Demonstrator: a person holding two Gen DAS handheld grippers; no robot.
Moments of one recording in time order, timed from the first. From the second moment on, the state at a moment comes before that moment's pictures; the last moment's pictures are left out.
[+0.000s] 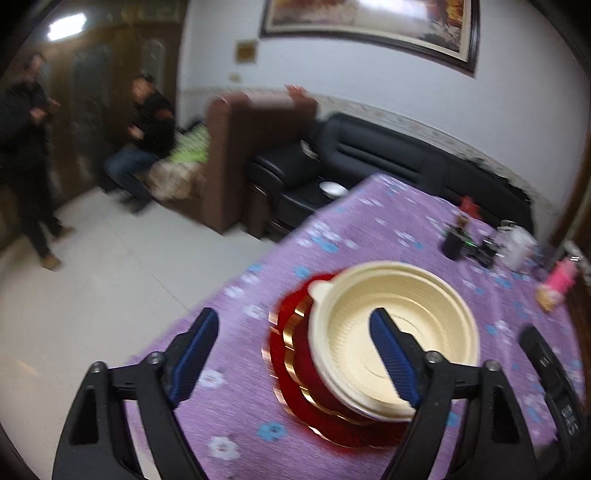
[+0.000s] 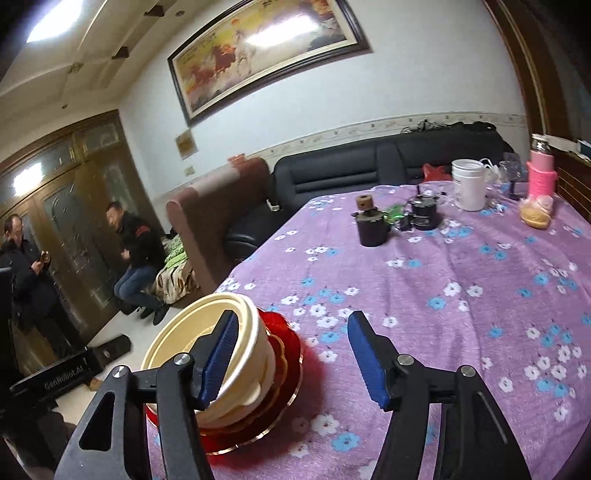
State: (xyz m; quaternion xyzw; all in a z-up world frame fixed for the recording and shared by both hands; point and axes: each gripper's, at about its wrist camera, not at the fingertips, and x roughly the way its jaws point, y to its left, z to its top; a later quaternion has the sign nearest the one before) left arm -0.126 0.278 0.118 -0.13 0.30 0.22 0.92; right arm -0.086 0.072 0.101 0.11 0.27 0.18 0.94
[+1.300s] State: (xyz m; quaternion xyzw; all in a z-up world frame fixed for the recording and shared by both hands) left arm -0.138 0.216 0.106 -0.07 0.33 0.19 0.92; right arm -0.130 0.085 0.071 0.04 0.29 0.19 0.94
